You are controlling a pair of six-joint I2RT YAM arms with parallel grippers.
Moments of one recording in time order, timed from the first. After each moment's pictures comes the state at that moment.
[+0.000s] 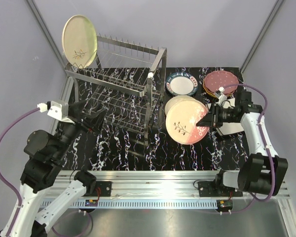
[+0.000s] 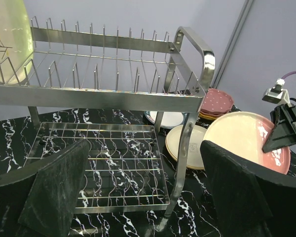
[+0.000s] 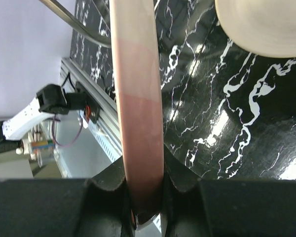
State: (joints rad) left arm -0.51 0.49 1.03 -0.38 -0.03 -0.15; right arm -0.18 1.28 1.05 -0.94 -1.02 -0.11
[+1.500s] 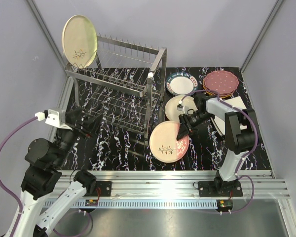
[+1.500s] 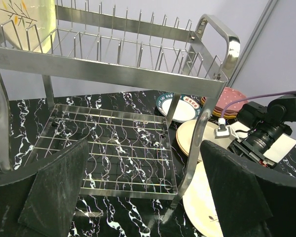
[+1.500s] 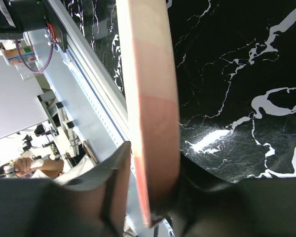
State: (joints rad) left arm -0.51 0.38 0.94 -0.43 -0.12 -0.18; right arm 0.21 1.84 1.18 -0.99 -0.90 -0.28
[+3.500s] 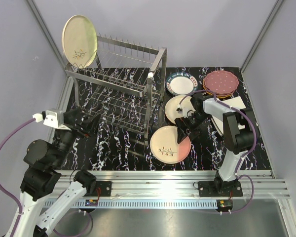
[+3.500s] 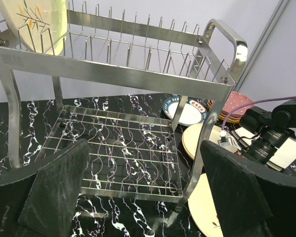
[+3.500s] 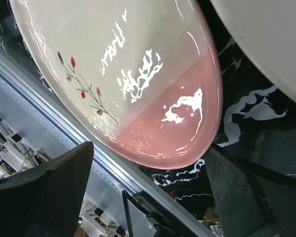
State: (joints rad) left arm -0.51 0.36 0.94 -0.43 -0.16 -0.16; right arm 0.26 1.85 1.19 -0.97 -0.58 -0.22
